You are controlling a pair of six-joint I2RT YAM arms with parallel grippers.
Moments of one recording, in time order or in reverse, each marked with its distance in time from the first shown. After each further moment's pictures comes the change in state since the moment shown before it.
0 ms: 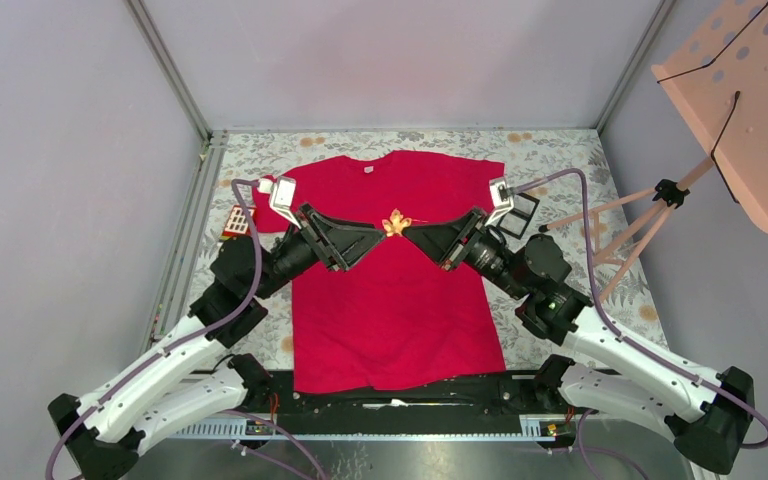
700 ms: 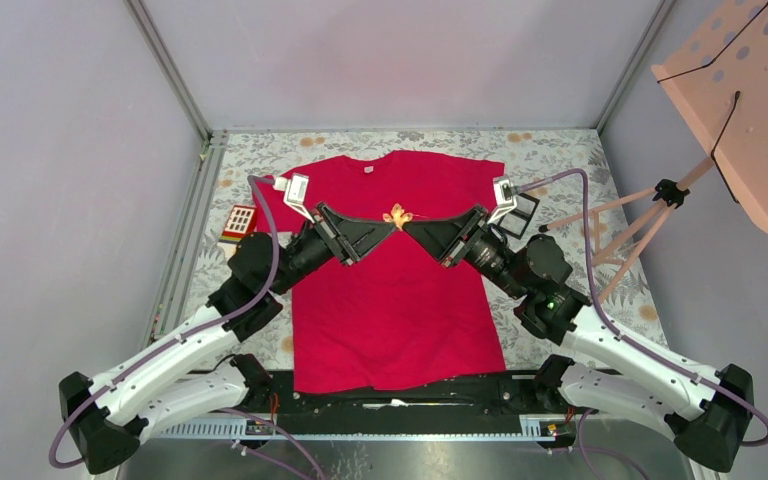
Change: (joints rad) left arm -0.059 0.092 -0.017 0.158 -0.059 -0.102; right arm 0.011 0.010 0.003 0.060 0.035 0.014
